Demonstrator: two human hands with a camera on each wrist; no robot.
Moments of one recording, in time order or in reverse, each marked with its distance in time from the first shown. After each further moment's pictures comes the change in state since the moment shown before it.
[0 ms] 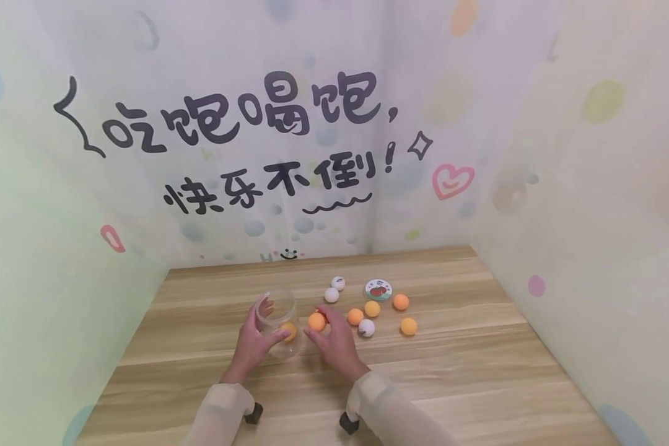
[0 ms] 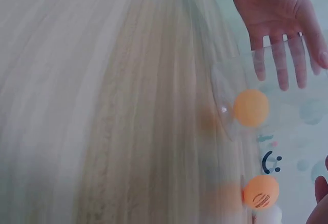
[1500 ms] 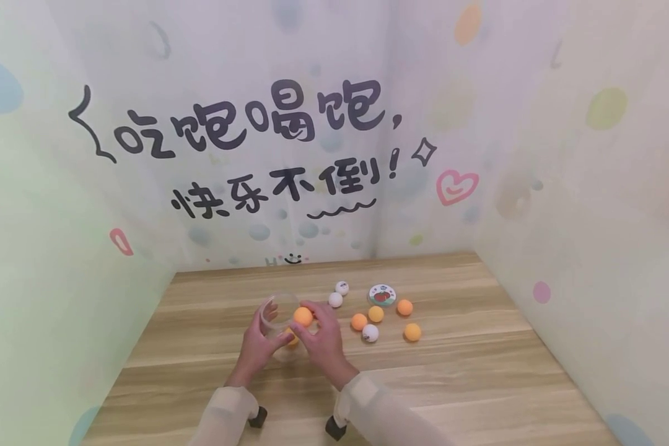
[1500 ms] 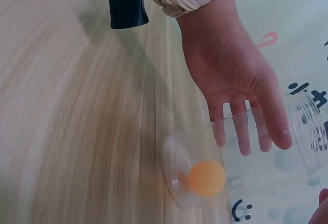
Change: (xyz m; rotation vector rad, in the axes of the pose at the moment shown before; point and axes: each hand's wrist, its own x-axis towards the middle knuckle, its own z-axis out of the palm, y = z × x) left_hand 0.001 -0.003 0.000 -0.010 0.022 0.008; right_hand 0.014 -0.056 0.007 0.191 0.125 -0.110
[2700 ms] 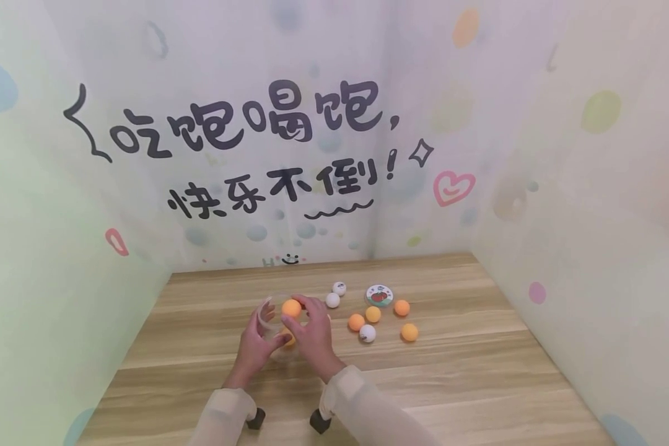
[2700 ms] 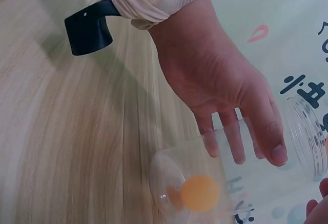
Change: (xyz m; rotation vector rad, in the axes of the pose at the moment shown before) left_hand -0.001 0.008 0.001 -0.009 -0.011 -0.056; right_hand 0.012 -0.006 0.014 -0.032 0.015 0.091
